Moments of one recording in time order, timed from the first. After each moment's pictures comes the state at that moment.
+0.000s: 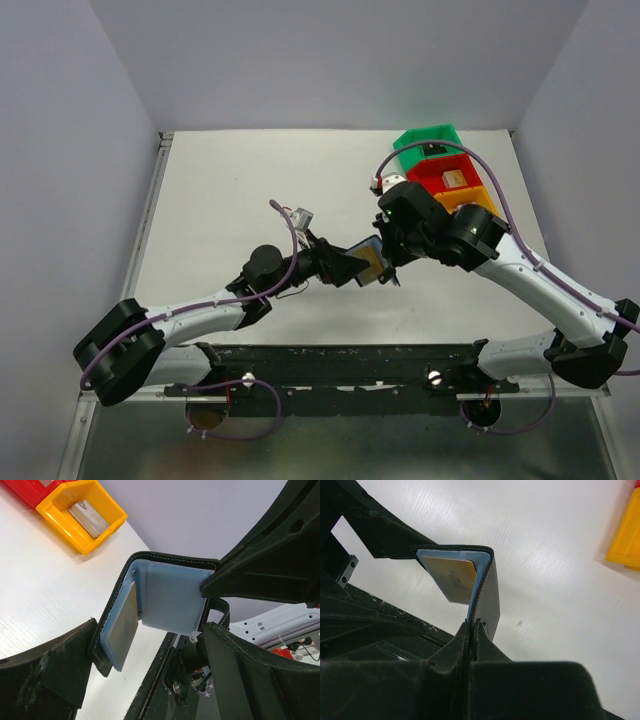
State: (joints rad) left arm -0.85 1.22 0.46 0.82 0.24 -0.82; right arm 0.93 1.30 1.50 -1.12 0.27 0.36
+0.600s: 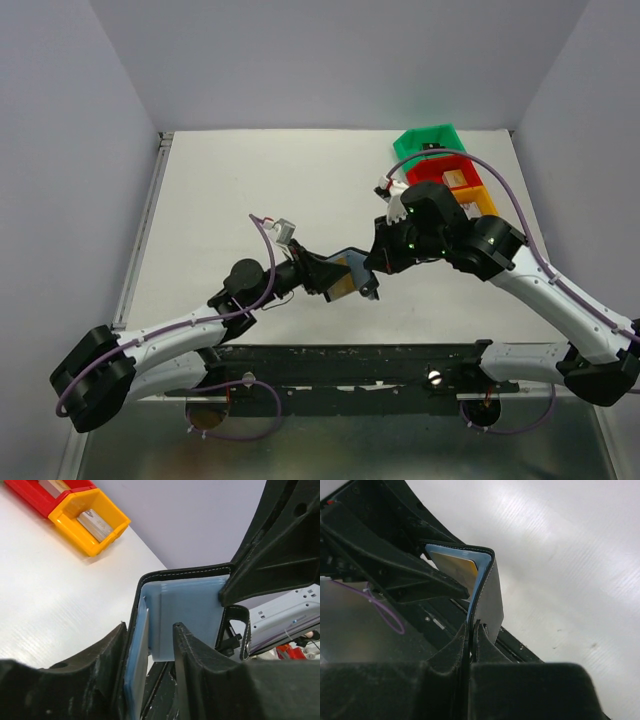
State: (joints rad) left arm -0.85 1.03 0.36 0.80 0.21 -0.77; right arm 0.86 1.19 1.37 -0.94 -0.11 0.41
